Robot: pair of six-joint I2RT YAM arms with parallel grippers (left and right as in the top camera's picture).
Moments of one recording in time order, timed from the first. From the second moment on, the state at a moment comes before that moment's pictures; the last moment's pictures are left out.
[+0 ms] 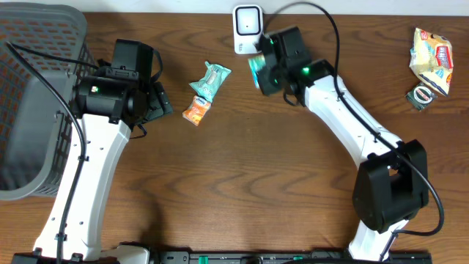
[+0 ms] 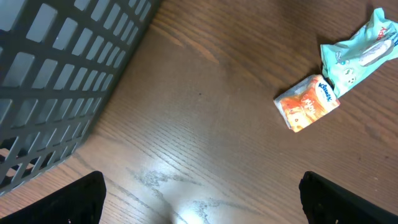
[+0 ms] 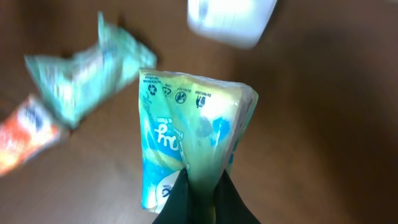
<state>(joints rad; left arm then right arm) -0.16 1.47 1.50 -1.26 -0.27 -0.54 0.43 1.93 1.60 -0.56 0.01 -0.03</state>
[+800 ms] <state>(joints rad) -0.16 1.47 1.50 -1.26 -0.27 -0.54 0.43 2.48 2.25 -0.28 0.36 -0.72</state>
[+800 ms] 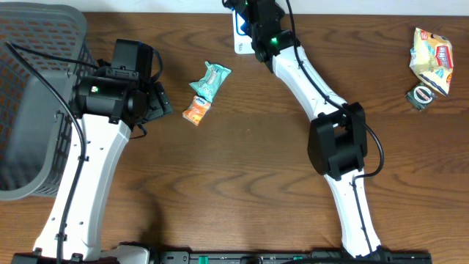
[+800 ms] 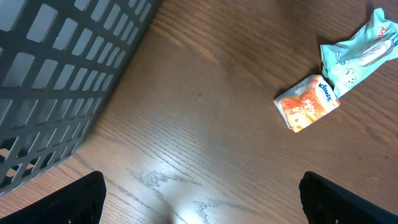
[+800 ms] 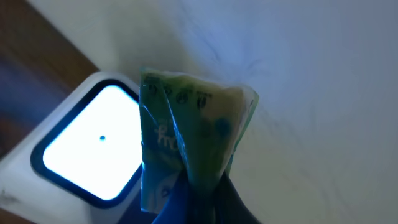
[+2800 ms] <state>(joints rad) -0.16 1.47 1.50 -1.26 -0.27 -0.54 -0.30 2.25 1.97 -0.98 0.22 -0.17</state>
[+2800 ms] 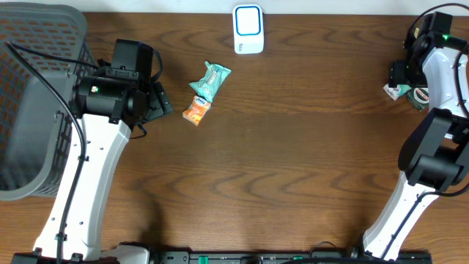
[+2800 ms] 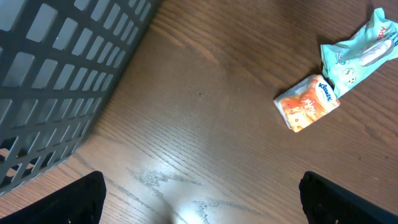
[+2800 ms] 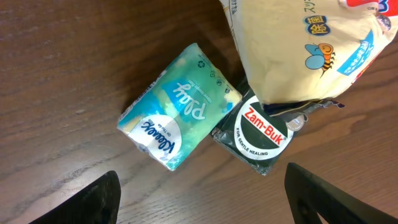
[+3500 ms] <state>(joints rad) -0.16 1.47 1.50 -1.26 -0.27 -0.54 0.17 2.15 1.97 -0.91 -0.81 -0.11</state>
